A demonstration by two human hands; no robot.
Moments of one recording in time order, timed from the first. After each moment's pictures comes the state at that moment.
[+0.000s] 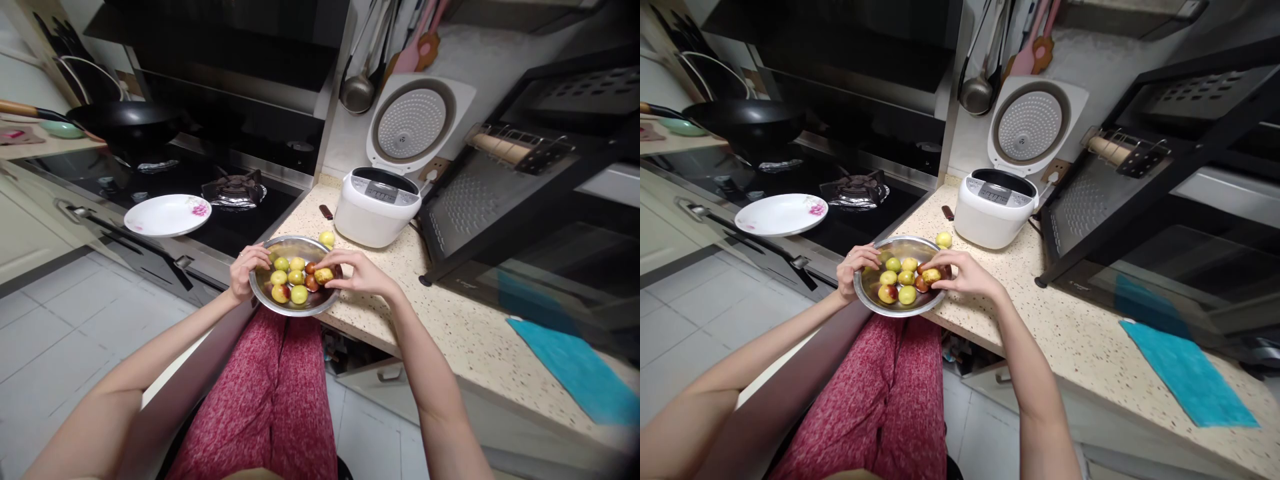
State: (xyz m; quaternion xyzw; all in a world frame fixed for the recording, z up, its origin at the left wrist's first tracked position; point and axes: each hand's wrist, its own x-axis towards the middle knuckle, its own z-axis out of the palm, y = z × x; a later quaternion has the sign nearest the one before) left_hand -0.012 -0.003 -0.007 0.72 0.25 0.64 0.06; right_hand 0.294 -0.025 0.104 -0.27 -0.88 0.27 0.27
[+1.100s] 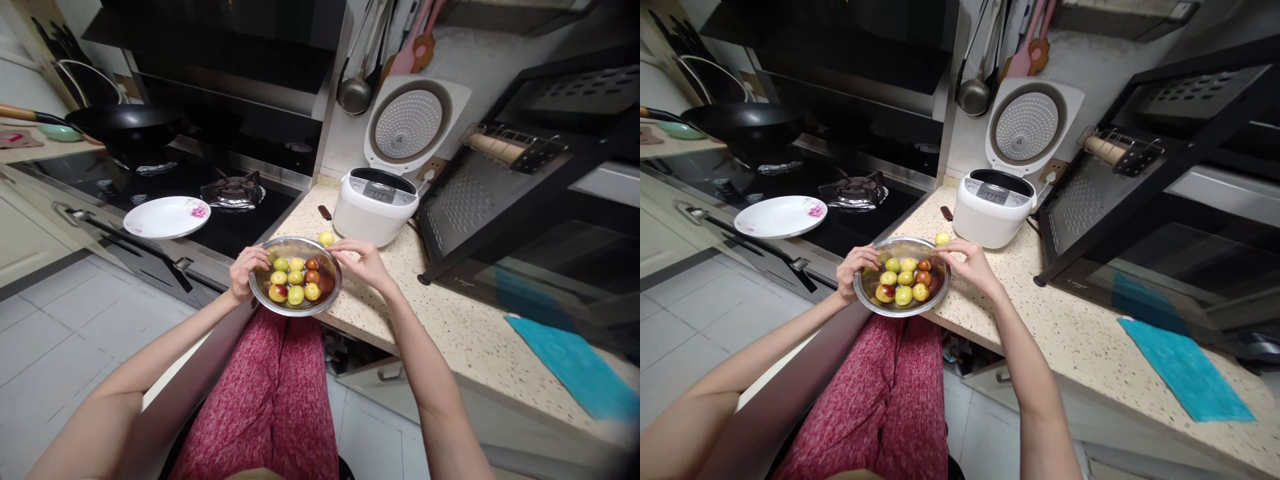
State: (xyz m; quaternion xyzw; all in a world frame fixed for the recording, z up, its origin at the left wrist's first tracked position) left_hand -0.011 -0.003 -0.007 0.72 0.24 0.65 0.06; right_hand 0.294 -0.018 0.096 -0.35 -0.81 0.21 0.41
